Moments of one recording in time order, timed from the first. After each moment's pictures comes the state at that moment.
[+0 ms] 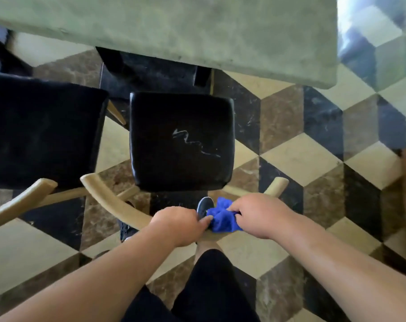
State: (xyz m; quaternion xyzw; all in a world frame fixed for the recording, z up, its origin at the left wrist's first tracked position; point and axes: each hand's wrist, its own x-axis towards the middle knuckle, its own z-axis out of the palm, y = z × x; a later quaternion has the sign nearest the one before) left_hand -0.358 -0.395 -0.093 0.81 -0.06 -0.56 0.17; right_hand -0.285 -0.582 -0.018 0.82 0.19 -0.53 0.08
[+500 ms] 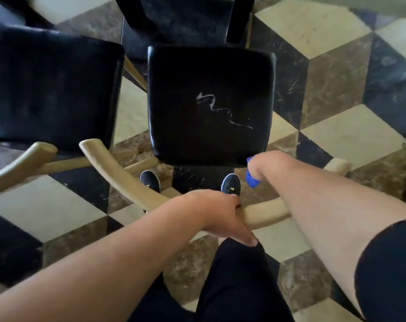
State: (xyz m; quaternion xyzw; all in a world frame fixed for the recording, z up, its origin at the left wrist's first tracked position) left_hand -0.352 -0.424 -0.122 0.74 -0.05 -0.62 0.25; right_hand -0.235 -0.567 -0.243 0.72 0.20 -0.61 0.26
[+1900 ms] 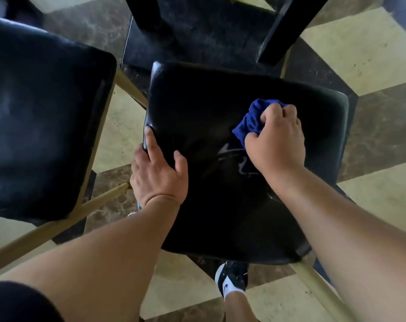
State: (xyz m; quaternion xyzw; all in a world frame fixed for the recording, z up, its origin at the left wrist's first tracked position) left_hand -0.227 -0.281 -0.424 0.86 0.46 -0.07 0.19; right_hand -0.071 -0.443 -0.366 0.98 0.08 -0.12 -0.15
